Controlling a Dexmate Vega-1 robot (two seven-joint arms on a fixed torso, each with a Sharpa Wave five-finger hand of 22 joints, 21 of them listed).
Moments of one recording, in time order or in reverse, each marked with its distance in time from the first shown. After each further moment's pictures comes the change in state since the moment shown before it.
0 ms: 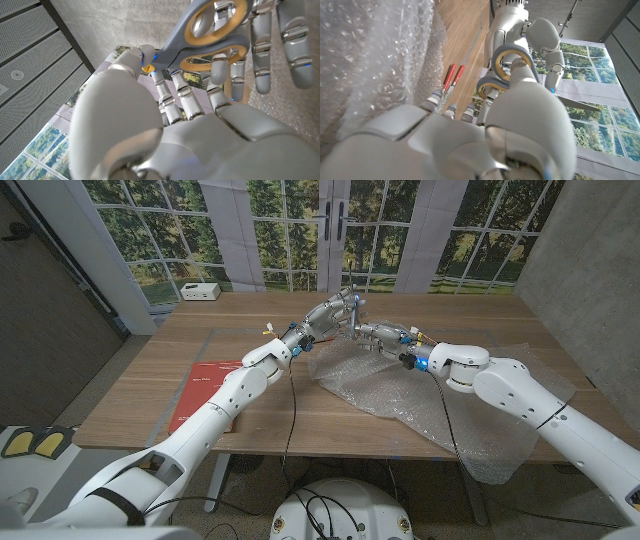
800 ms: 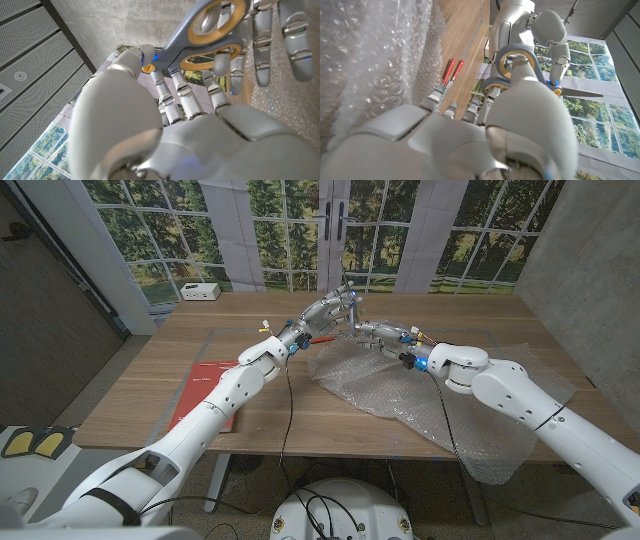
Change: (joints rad) left arm 0.002 0.020 -0.010 -0.017 -0.011 0.003 0.007; left_hand -0.008 -0.008 0.000 0.000 0.008 0.004 0.004 0.000 0.000 0.005 0.005 0.000 -0.001 0.027 -0.009 0.004 0.002 -0.012 0.034 0.000 0.000; right arm -0.009 0.017 -0.001 -0.002 -0.030 0.025 -0.045; right_hand -0.004 -0.012 0.014 -0.006 0.000 0.047 0.017 0.028 0.000 0.125 -0.093 0.039 0.003 0.000 0.000 0.023 -0.002 0.070 -0.038 0.013 0.000
